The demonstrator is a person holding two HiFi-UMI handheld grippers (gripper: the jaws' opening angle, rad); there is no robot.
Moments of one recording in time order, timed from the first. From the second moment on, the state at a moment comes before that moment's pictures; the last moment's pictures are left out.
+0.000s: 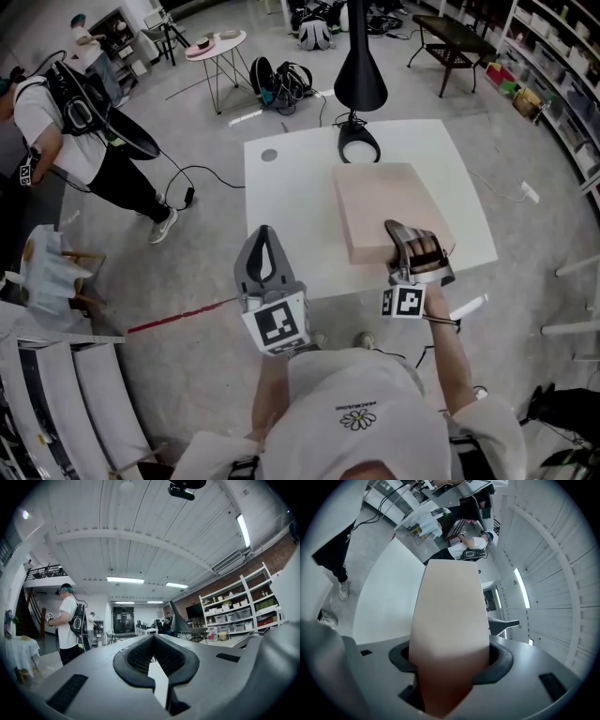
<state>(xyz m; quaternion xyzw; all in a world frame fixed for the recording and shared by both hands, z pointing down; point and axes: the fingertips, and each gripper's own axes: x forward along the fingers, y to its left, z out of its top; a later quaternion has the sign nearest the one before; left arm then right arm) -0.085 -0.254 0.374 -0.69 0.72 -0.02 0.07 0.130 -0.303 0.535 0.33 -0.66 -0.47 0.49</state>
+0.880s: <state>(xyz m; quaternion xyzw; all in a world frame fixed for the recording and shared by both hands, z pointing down) -0.083 -0.251 0.381 -0.69 0.72 -0.02 0.06 0.131 -0.313 0.582 0.29 -0.65 -0.46 0.52</state>
